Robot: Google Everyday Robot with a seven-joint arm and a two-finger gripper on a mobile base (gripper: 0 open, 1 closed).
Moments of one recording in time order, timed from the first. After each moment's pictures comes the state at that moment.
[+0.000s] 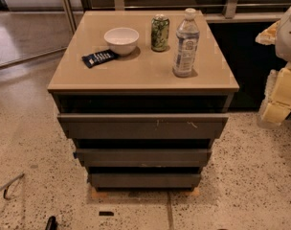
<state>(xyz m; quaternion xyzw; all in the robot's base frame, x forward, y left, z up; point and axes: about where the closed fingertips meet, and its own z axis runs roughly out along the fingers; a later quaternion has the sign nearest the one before) 0.438 -0.216 0.978 -0.60 0.78 -0.04 0.16</state>
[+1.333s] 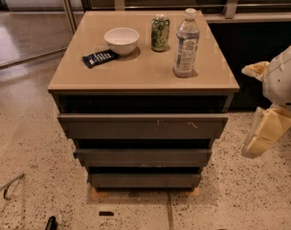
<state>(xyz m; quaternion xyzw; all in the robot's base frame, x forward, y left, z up) 0.427 -0.206 0.912 -0.61 0.76 0.02 0.21</state>
